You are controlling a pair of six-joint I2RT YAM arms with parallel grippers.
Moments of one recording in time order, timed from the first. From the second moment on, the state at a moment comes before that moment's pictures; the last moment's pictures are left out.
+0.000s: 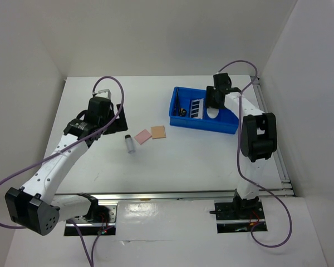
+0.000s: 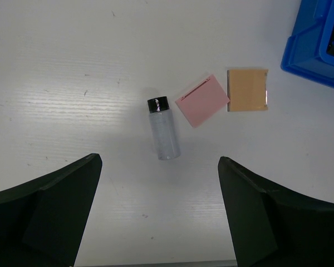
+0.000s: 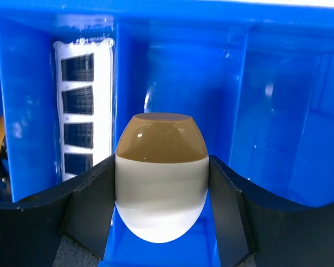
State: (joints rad) left arm -0.33 1.18 1.14 -0.71 -0.21 -0.45; right arm 0.14 1.97 1.54 -0.45 0.13 0.23
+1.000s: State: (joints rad) left arm -0.33 0.96 1.35 -0.77 -0.41 -0.55; right arm 0.83 1.96 1.67 -0.38 0.05 0.25
